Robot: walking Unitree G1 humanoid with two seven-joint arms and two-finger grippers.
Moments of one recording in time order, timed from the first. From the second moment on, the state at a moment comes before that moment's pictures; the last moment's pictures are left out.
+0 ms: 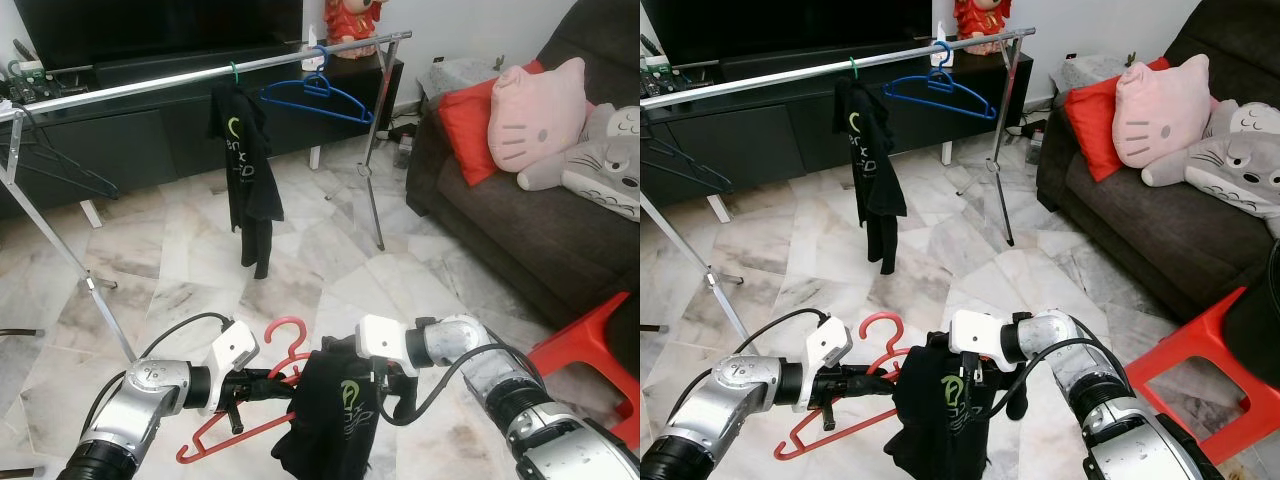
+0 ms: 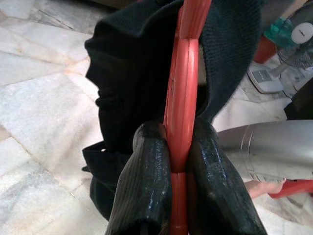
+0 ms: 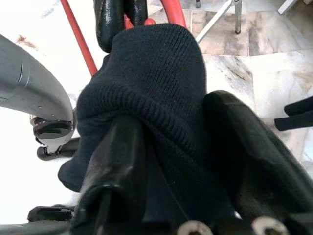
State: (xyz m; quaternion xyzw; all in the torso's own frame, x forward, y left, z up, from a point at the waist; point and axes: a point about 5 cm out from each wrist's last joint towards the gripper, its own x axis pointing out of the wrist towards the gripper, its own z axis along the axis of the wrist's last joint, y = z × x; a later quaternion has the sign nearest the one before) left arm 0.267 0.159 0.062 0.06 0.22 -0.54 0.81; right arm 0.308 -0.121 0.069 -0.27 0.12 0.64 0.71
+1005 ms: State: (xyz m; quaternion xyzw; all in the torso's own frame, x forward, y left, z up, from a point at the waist) left arm 0.269 0.163 0.060 0.04 0.21 -0.51 0.83; right arm 0.313 -0.132 0.070 -0.33 0.12 0.60 0.72
